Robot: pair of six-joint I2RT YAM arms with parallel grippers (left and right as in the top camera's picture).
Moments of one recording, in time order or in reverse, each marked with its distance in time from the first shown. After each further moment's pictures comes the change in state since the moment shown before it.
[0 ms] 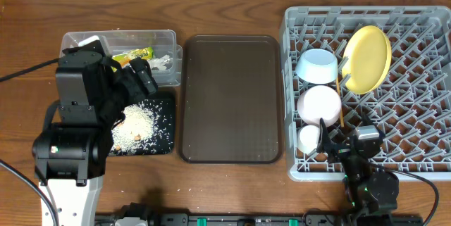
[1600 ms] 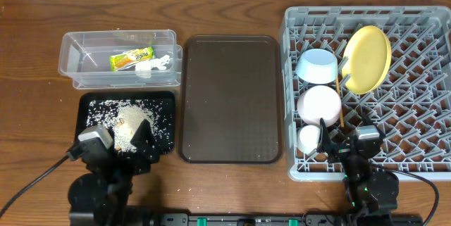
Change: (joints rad) left arm 0.000 -0.829 -0.660 0.219 0.000 0.000; right arm 0.000 0.000 0.000 -0.001 0.000 0.000
